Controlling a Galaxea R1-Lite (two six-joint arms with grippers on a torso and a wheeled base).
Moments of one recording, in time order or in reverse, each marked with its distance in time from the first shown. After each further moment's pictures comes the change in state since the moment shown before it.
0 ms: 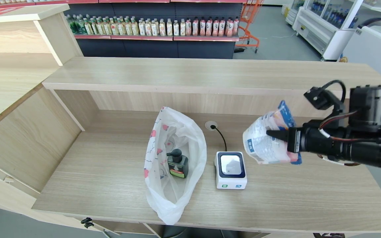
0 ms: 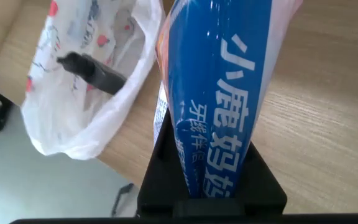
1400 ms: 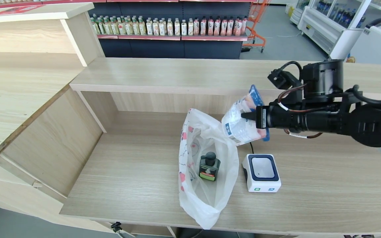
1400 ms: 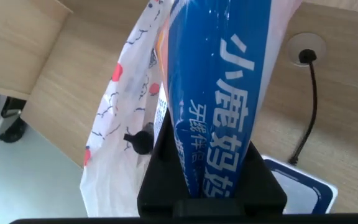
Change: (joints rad) left arm 0.000 0.000 0.000 0.000 0.000 -0.003; right arm 0.071 0.235 -0.374 0.163 0.014 -0.053
